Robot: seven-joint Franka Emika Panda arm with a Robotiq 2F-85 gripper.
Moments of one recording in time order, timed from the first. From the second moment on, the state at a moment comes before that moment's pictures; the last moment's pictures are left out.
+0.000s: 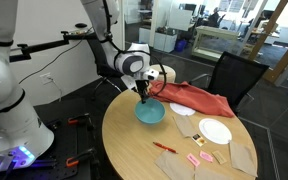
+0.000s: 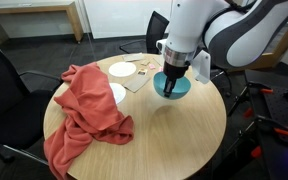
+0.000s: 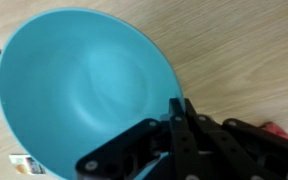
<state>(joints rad) 0.35 0.42 -0.15 -2.34 -0.16 2.85 0.30</state>
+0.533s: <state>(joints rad) 0.23 0.47 0.04 -2.29 -0.18 2.85 -0.07</state>
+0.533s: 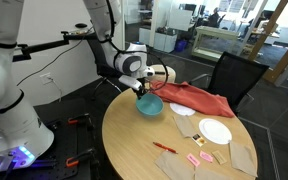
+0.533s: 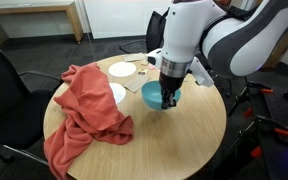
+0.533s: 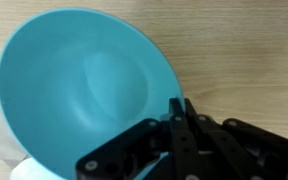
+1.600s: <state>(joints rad) 0.18 0.61 0.09 -2.17 -0.34 2.76 -0.35</state>
